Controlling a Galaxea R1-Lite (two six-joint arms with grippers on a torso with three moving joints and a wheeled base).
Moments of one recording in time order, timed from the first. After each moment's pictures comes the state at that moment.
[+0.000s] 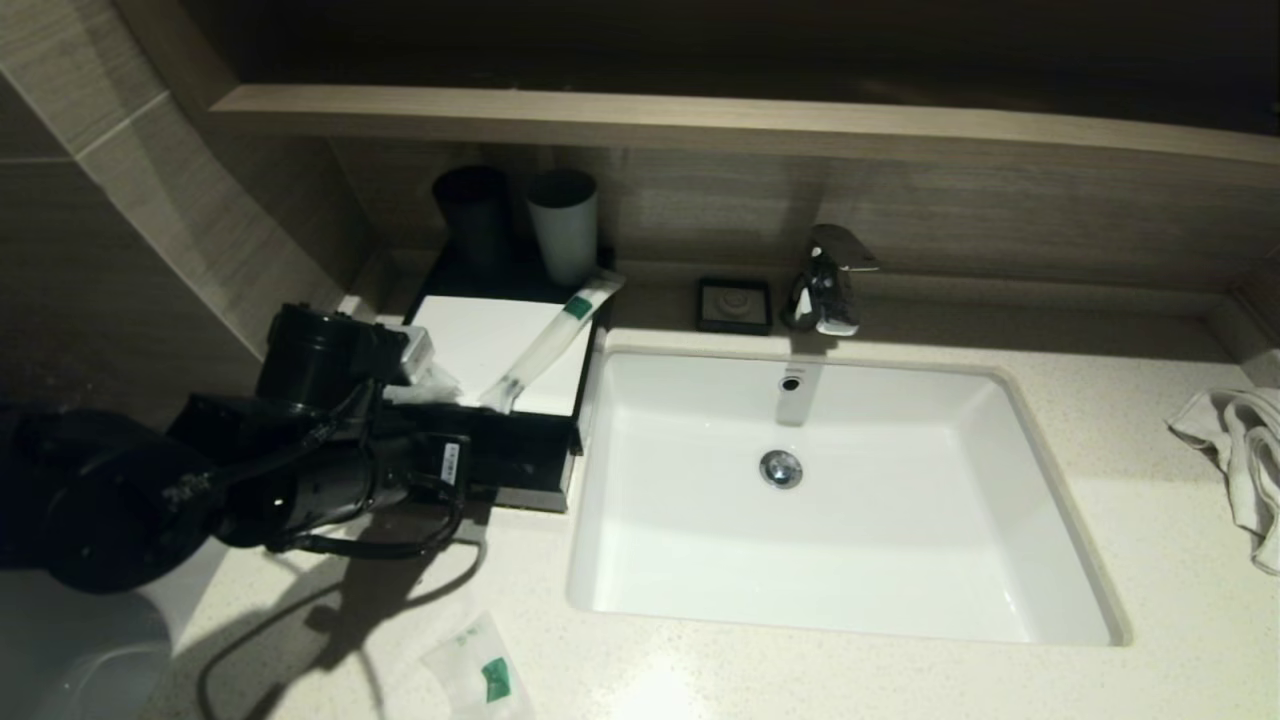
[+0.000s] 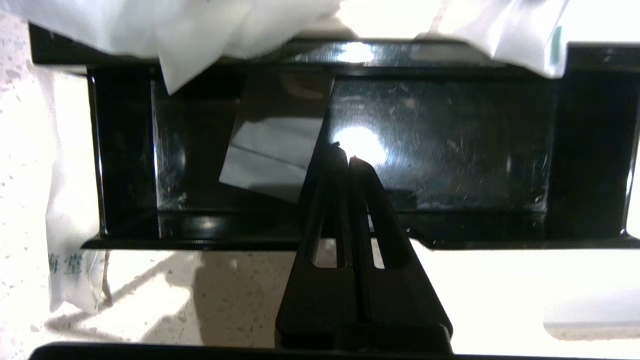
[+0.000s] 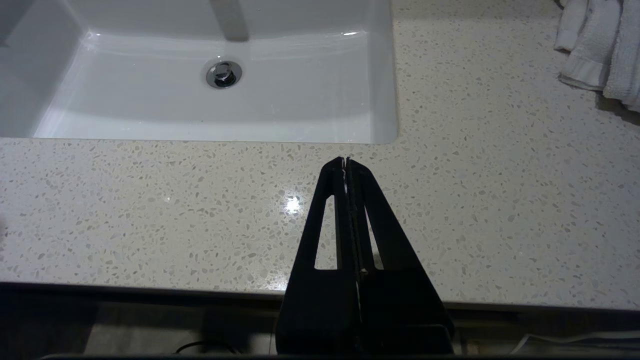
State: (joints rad) left arm -0.42 1.64 -0.88 -0.17 0.21 -0.14; right arm 0.00 0.00 0.00 0.00 -0.01 0.04
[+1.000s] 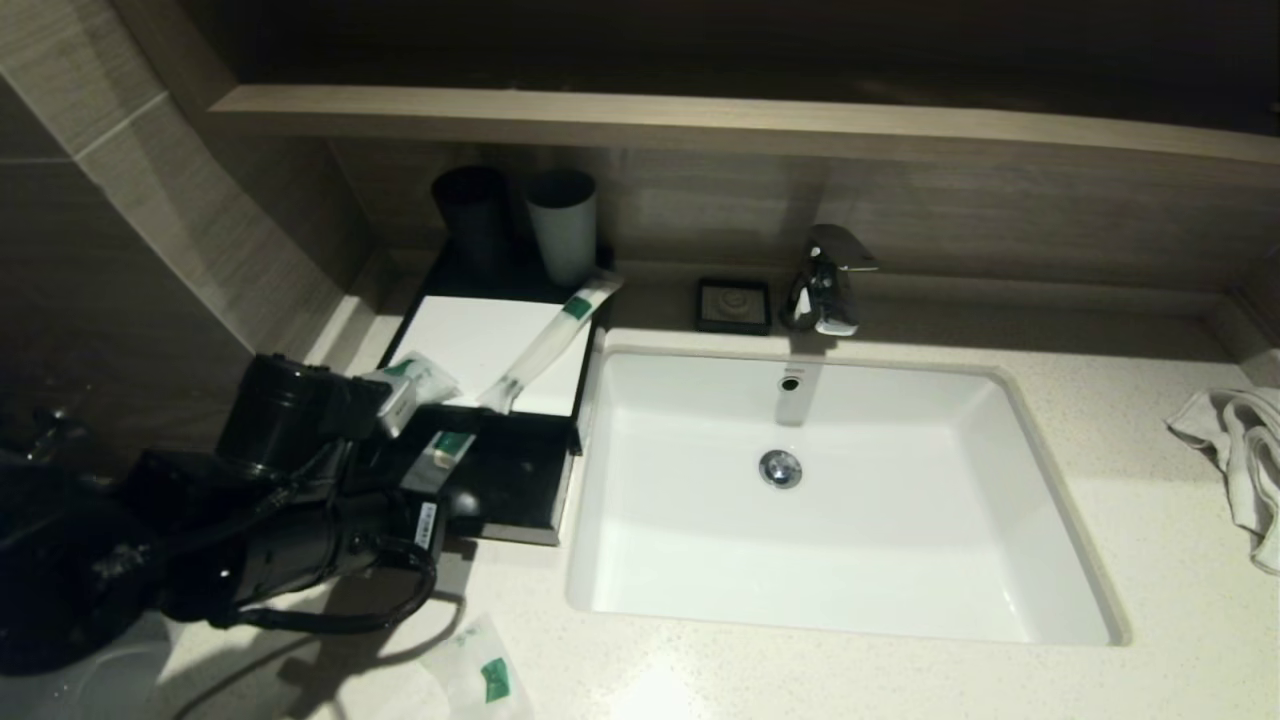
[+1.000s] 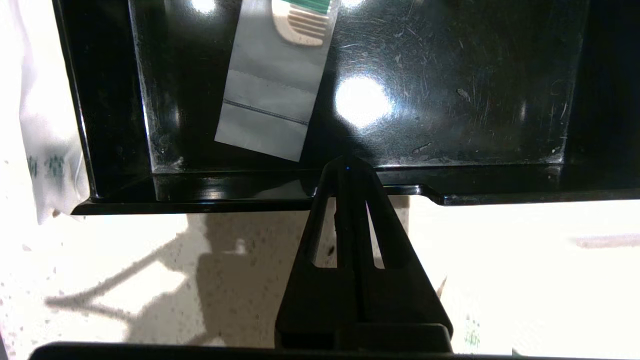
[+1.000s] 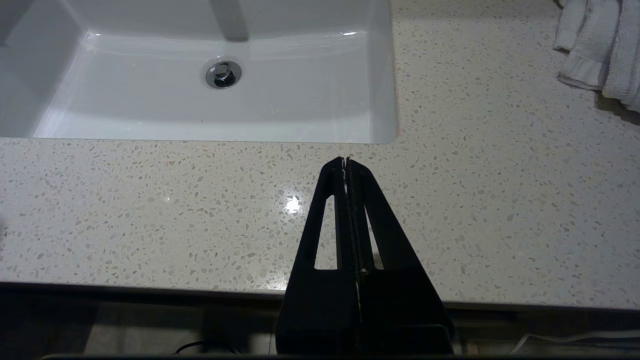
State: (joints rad) left arm -0.43 1.56 -0.74 -0.14 0.20 -0.14; right arm 0.00 0.00 0.00 0.00 -0.01 0.04
